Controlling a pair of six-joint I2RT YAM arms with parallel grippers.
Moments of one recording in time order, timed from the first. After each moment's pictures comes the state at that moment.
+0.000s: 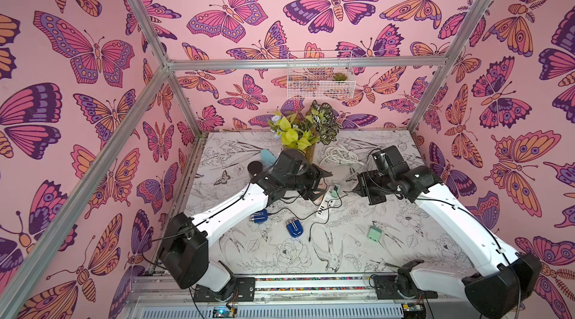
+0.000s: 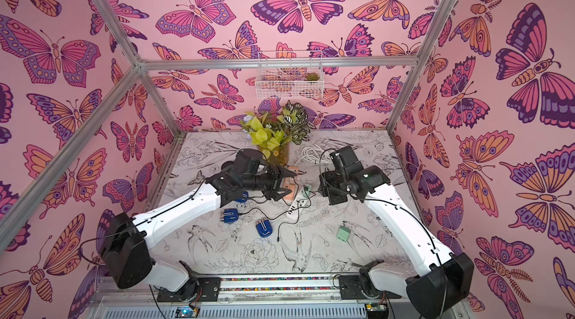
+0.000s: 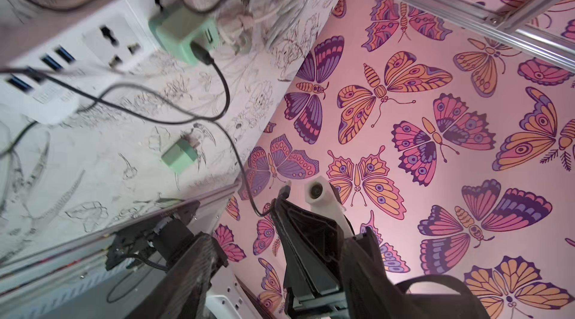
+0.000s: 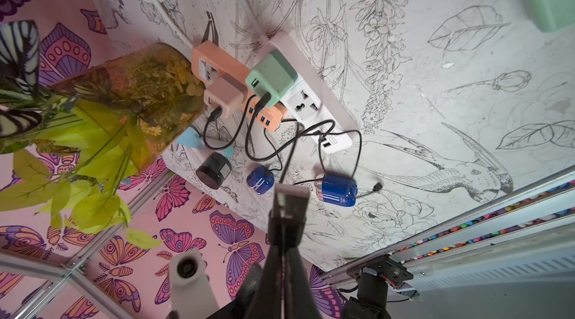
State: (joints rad) left arm -0.75 1.53 1.17 -0.19 0.50 -1.75; right arm 0.44 1.23 1.22 -1.00 -0.23 1.80
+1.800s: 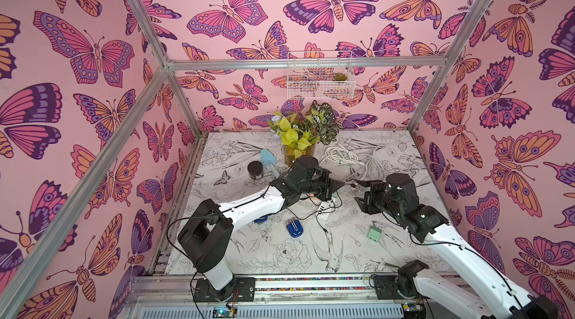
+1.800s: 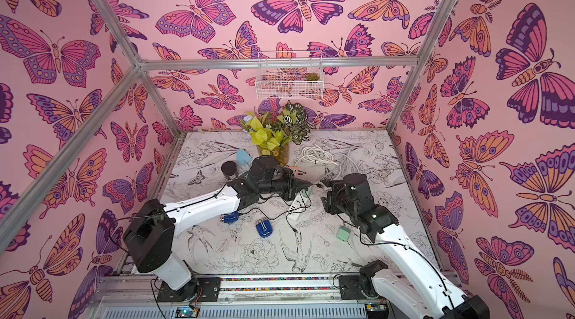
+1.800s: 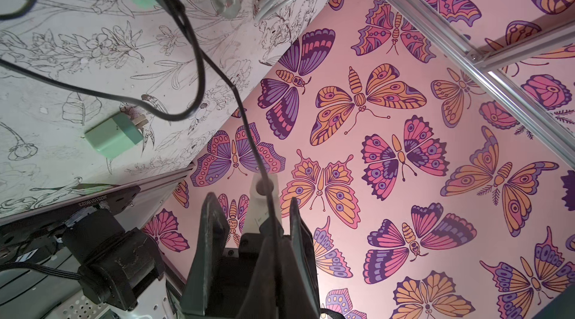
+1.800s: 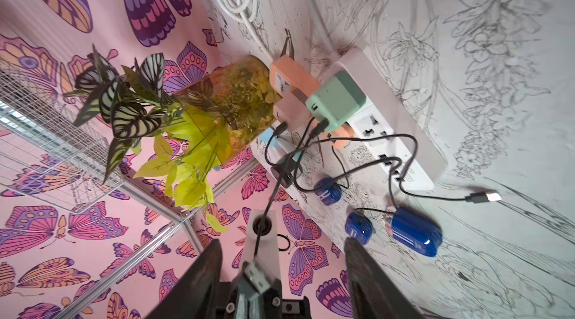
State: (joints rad) left arm -0.80 1.66 1.14 0.12 0.47 -2.05; right arm 0.41 0.90 0.68 -0.33 -0.15 1.93
